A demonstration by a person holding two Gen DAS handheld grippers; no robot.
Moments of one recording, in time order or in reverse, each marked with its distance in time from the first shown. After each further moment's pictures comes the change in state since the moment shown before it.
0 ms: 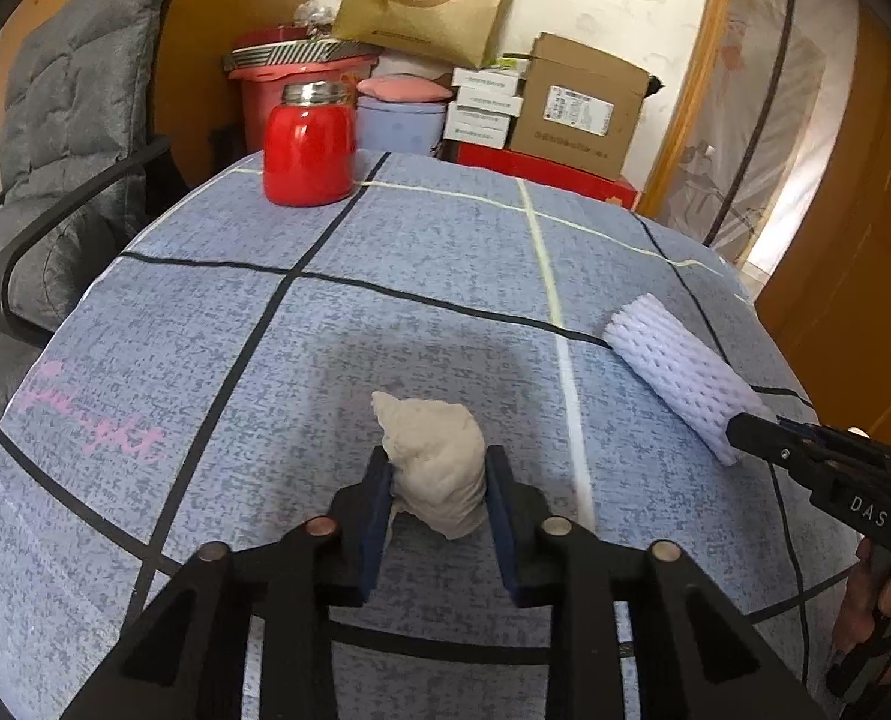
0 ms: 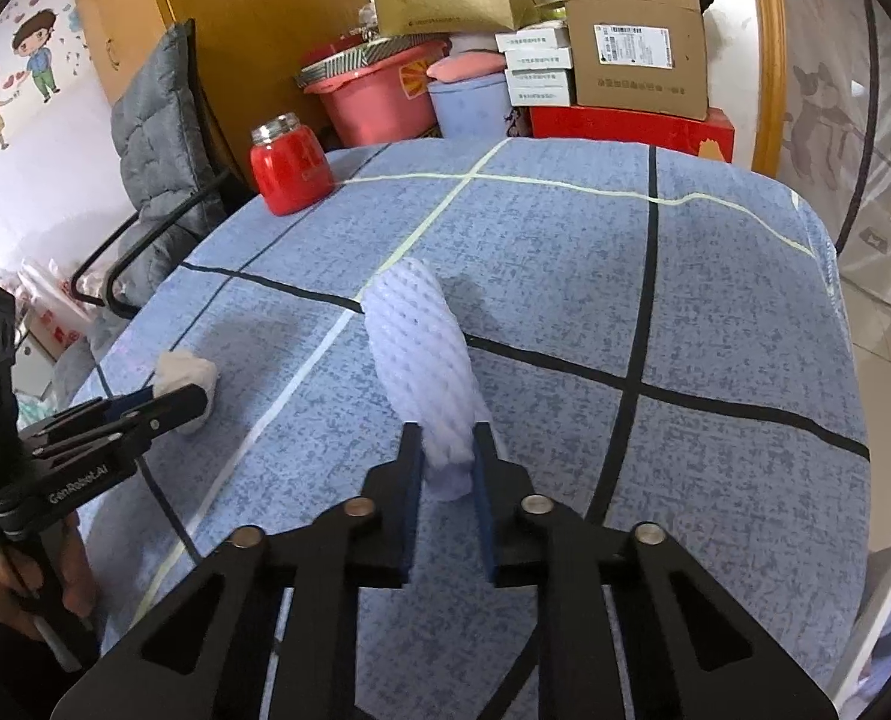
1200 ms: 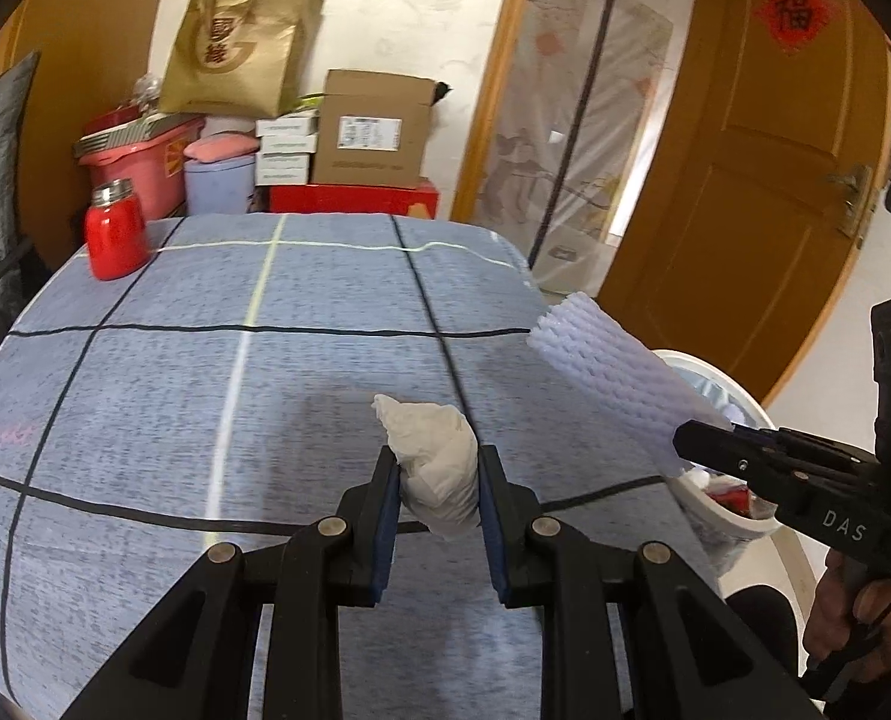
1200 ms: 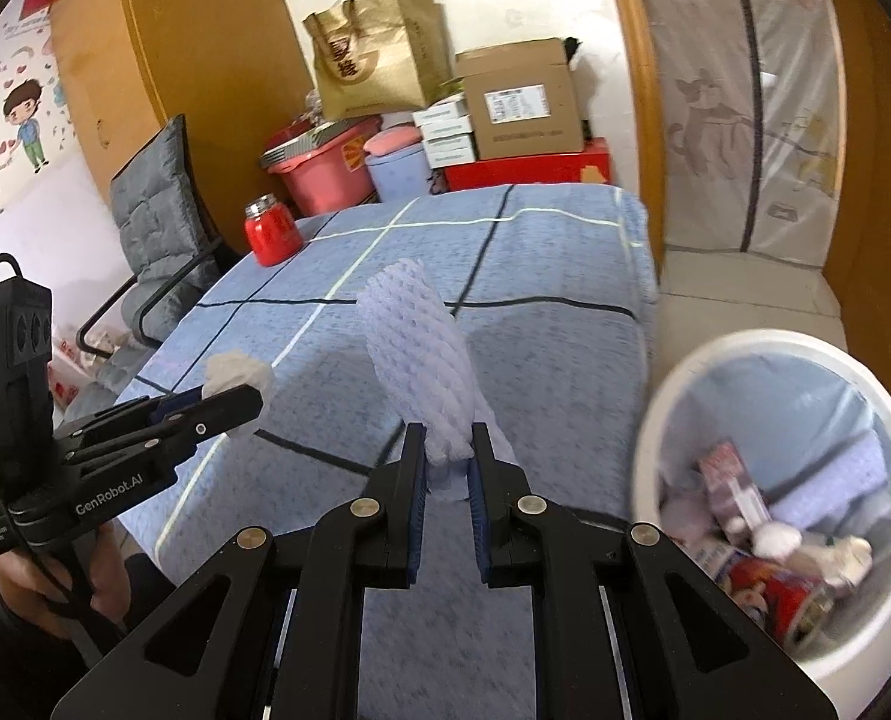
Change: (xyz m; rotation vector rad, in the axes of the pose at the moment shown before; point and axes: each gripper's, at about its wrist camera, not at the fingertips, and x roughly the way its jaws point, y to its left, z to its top) left arm -0.088 -0.140 -0.050 0.207 -0.059 -0.266; right arm -0.163 -0.034 -0.093 0.134 -0.146 -0.104
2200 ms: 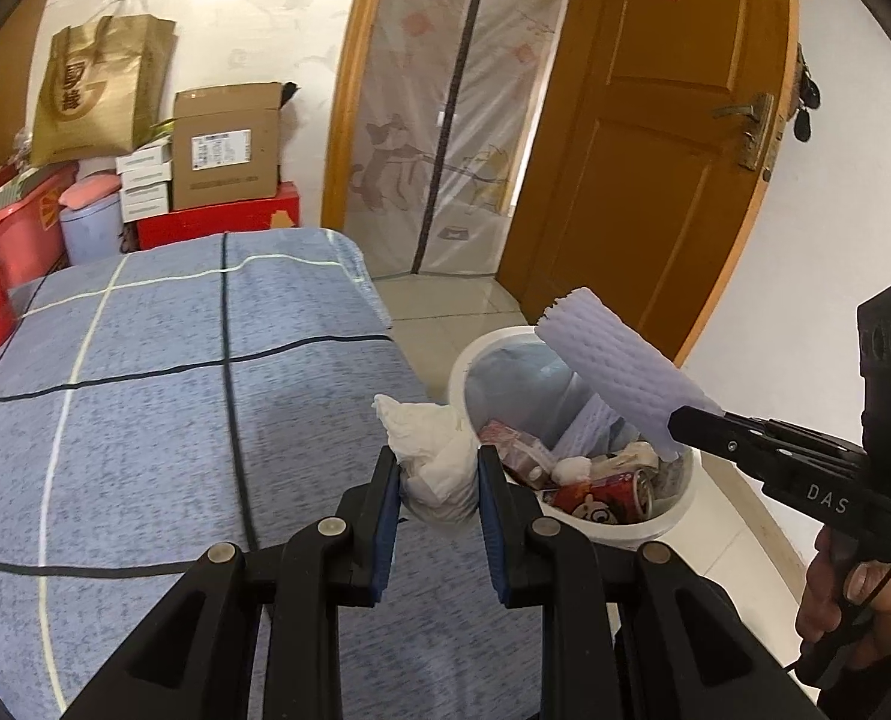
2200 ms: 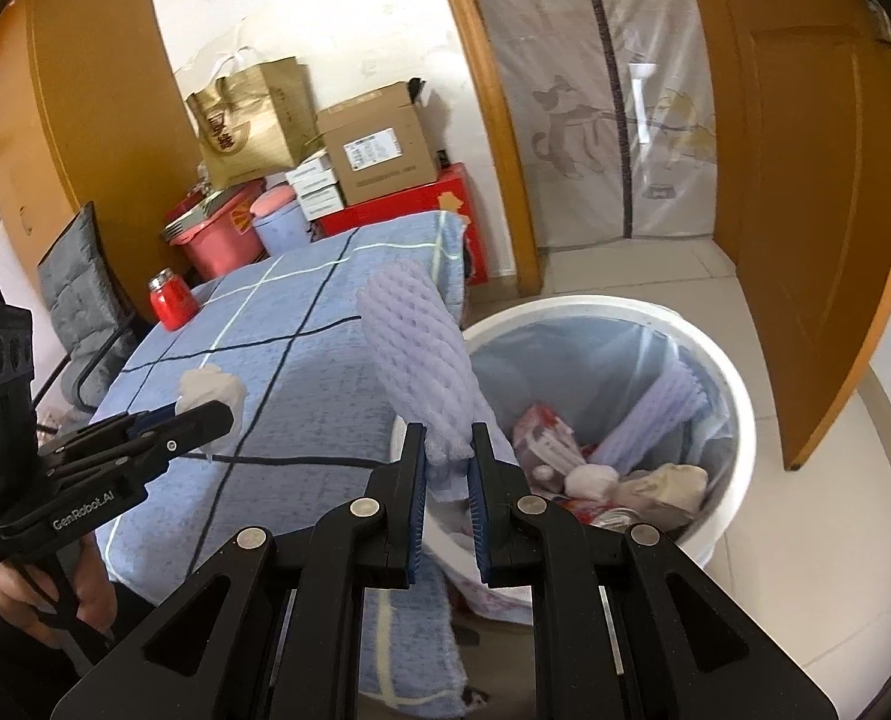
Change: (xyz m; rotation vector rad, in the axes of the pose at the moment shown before) left arm 0.028 -0.117 0.007 0.162 0.030 -0.179; right arm -0.083 -0.099 -0.031 0.177 -0.091 -0.177
